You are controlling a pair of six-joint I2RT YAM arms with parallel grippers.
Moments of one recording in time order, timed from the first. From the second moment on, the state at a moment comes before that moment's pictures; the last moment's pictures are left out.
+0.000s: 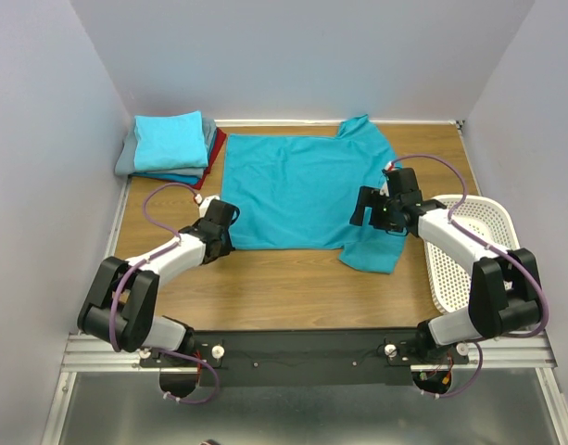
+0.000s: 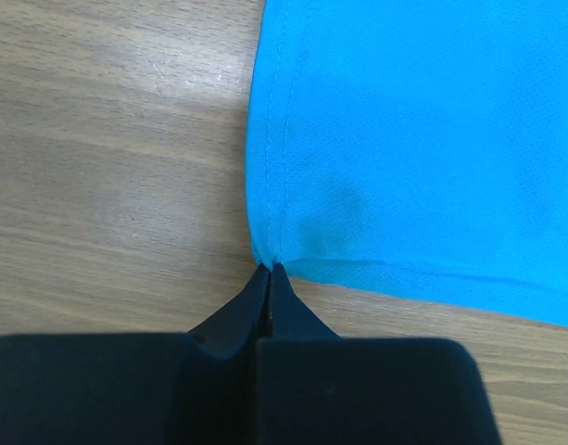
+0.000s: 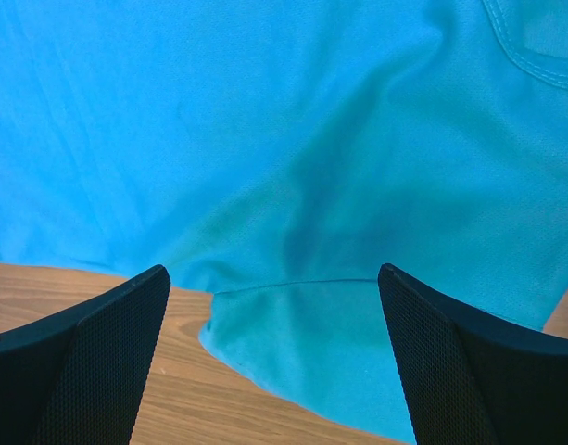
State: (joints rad) left arm -0.39 1.39 0.65 -0.28 -0.28 -0.57; right arm 0.28 1.45 0.89 -0.34 -0.09 0.39
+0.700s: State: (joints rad) left arm -0.30 1.37 0.84 -0.34 -0.22 -0.32; right arm 0.30 1.48 0.83 -0.44 -0.08 0.42
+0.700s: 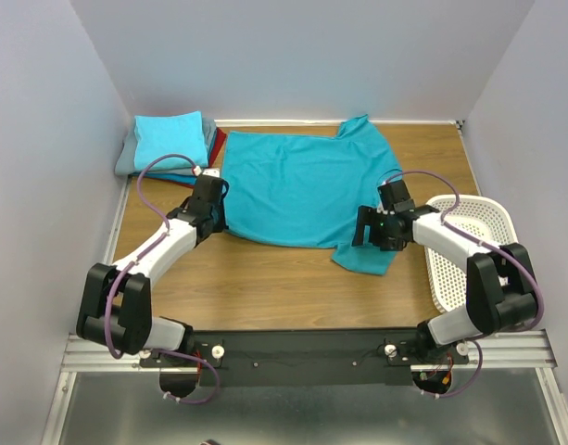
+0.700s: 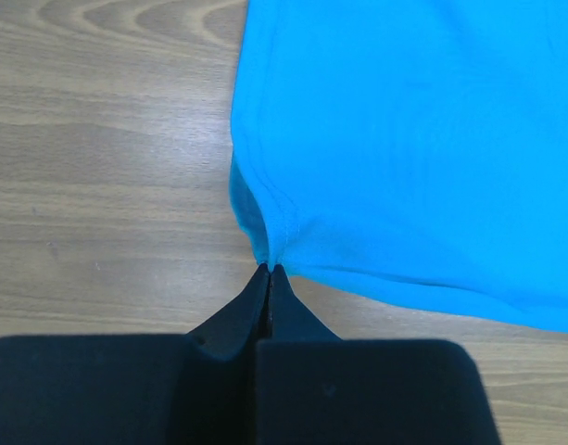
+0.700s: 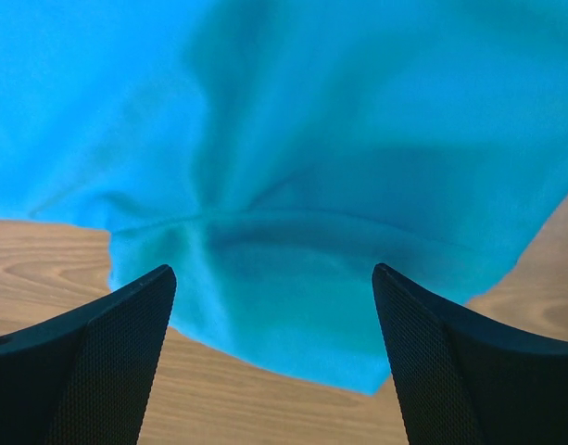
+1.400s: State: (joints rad) left arm -0.30 1.29 0.83 -0.32 -0.19 -0.30; right arm 0.43 1.41 0.83 -0.73 0.12 0.61
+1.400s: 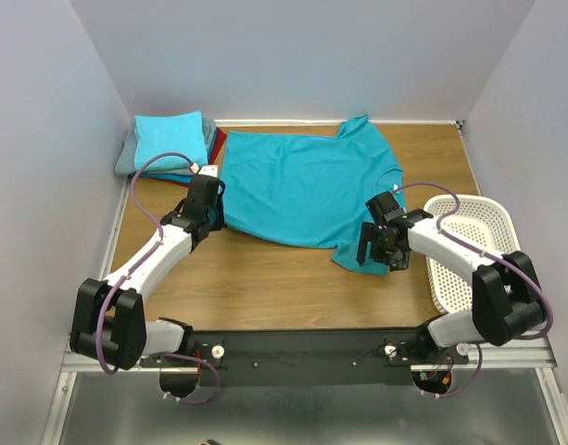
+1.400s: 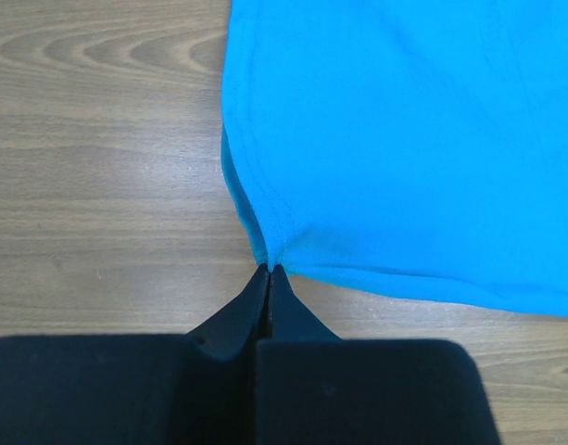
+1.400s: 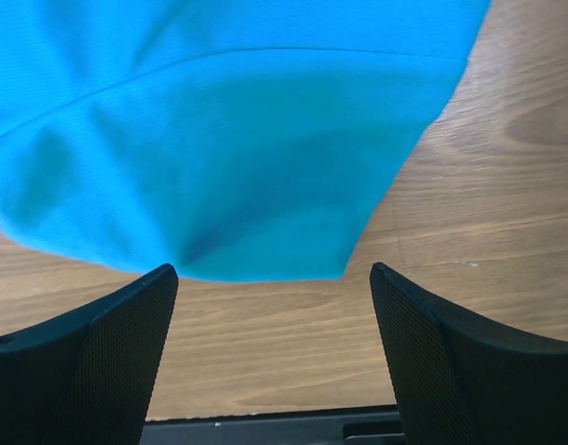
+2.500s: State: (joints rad) left arm -0.30 1.28 0.82 -0.32 -0.19 -0.30; right arm 0.43 1.38 0.96 -0.79 0.19 0.59
